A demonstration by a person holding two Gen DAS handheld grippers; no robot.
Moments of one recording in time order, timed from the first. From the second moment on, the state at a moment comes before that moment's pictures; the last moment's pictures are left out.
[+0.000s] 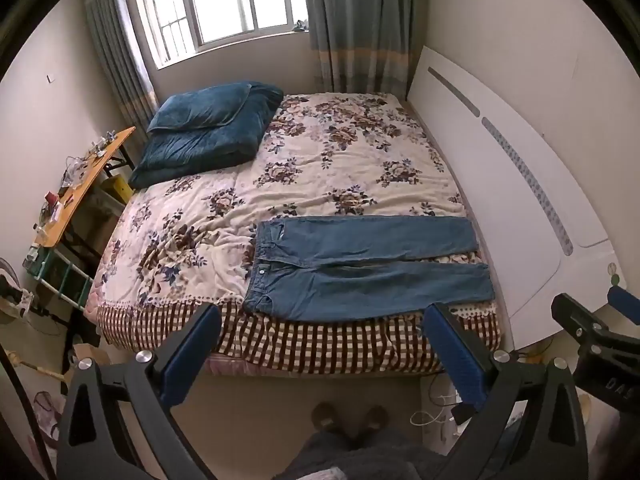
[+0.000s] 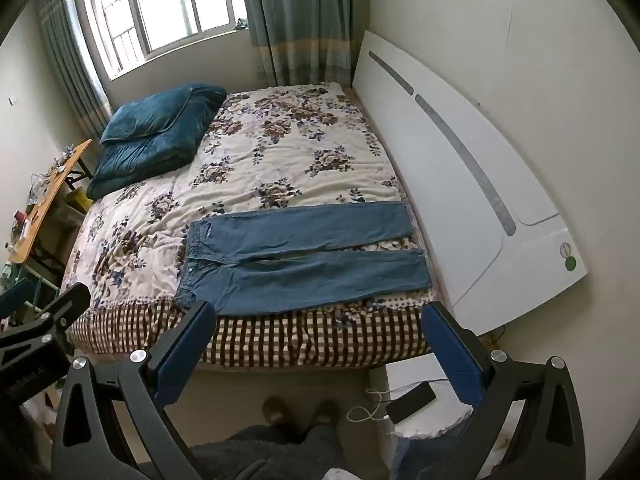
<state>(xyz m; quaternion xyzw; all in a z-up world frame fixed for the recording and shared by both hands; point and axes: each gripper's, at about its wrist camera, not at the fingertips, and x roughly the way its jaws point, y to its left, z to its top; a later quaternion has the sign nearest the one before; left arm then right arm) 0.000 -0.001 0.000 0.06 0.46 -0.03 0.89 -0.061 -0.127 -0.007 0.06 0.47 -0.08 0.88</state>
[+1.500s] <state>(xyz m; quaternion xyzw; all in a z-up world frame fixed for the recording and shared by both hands) -0.005 0.005 0.011 0.04 0.45 -0.02 0.89 -0.058 -0.128 -0.004 0.05 0.48 -0.07 0.88</state>
